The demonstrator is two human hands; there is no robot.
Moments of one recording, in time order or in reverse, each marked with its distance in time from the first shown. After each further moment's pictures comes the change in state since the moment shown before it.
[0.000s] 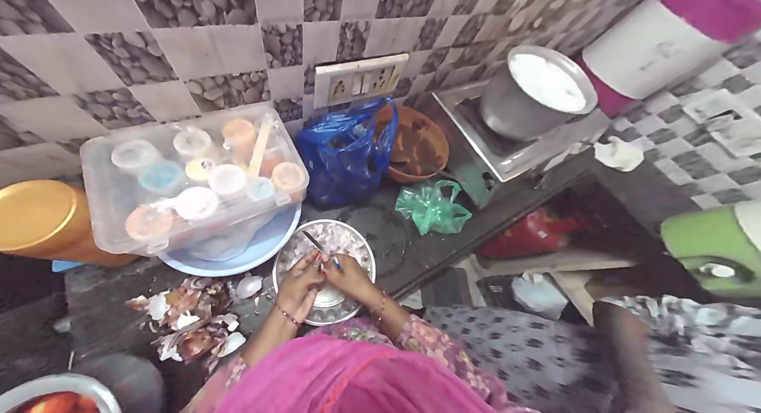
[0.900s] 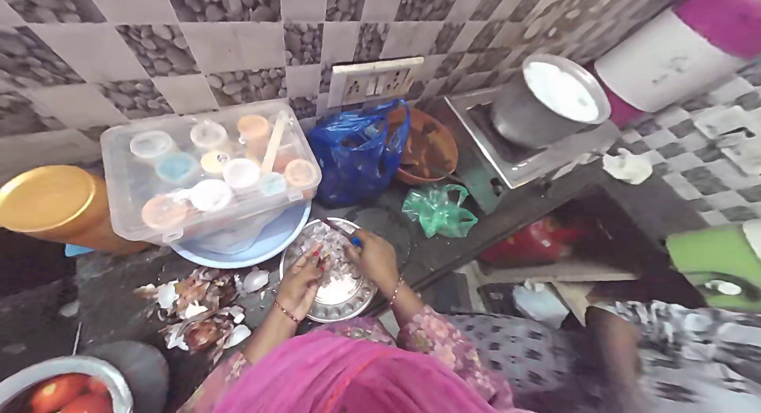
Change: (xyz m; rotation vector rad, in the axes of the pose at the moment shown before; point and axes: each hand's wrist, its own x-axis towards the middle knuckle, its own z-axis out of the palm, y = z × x) left_hand -0.003 0.007 -0.008 -0.088 0.044 -0.028; right_hand 0.006 -0.021 -0.038 -0.555 0.196 0.082
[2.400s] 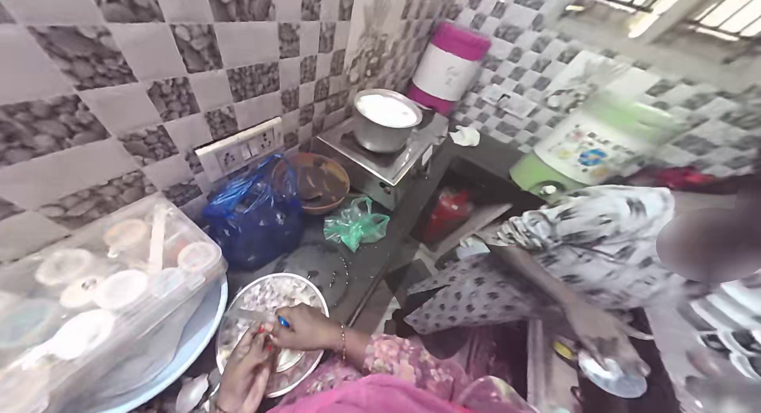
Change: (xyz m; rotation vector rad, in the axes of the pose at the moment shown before) left_hand 0.000 -0.011 -0.018 0.113 -0.305 0.072; right_hand -0.033 0.000 0.023 0.461 -0.171 -0.228
